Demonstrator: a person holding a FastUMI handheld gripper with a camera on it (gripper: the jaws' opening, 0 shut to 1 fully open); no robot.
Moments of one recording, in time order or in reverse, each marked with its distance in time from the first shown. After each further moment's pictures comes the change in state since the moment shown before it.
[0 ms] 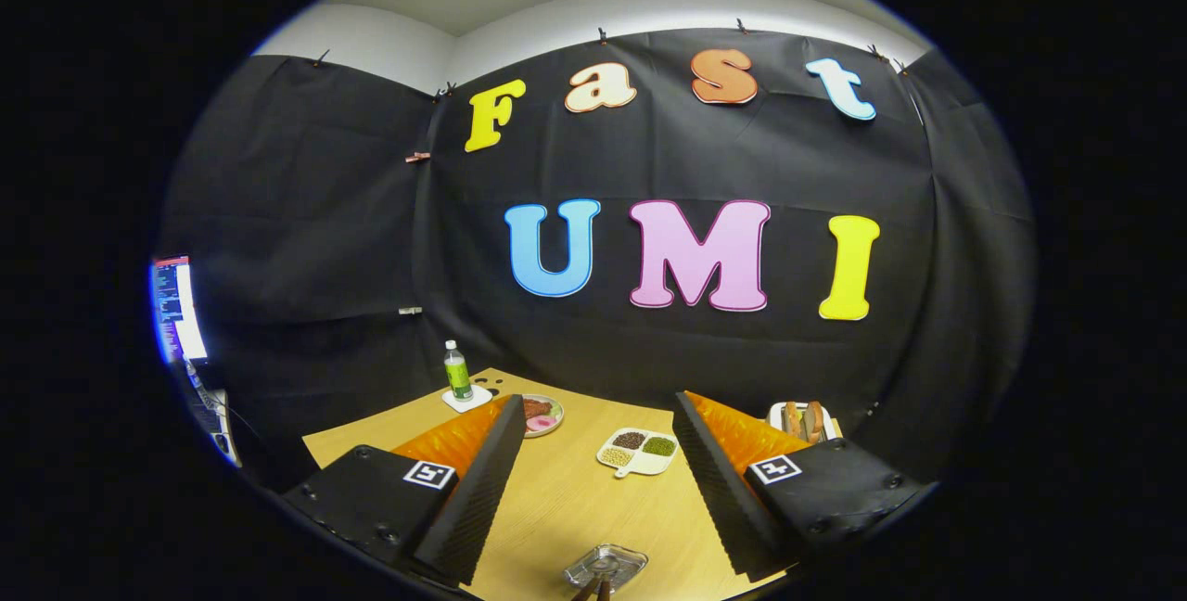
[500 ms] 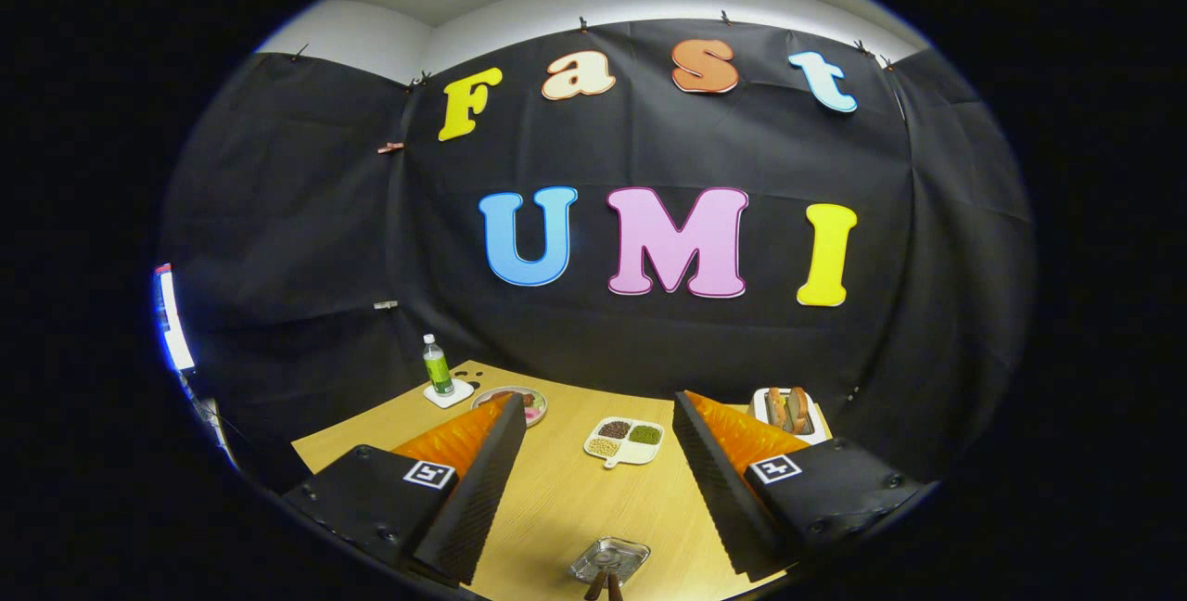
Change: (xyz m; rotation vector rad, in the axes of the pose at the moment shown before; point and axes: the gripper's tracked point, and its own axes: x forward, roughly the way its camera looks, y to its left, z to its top) arm 0.003 0.004 -0.002 0.007 0.044 -0.068
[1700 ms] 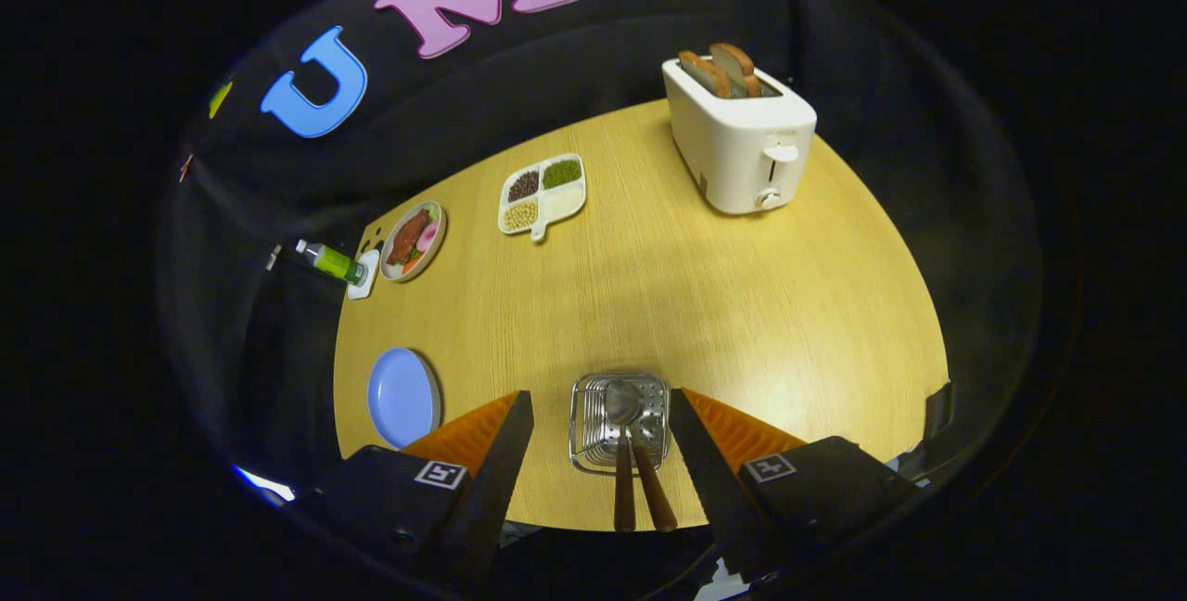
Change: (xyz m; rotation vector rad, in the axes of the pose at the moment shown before) arm 0.003 -0.035 -0.231 0.516 0.767 -0.274
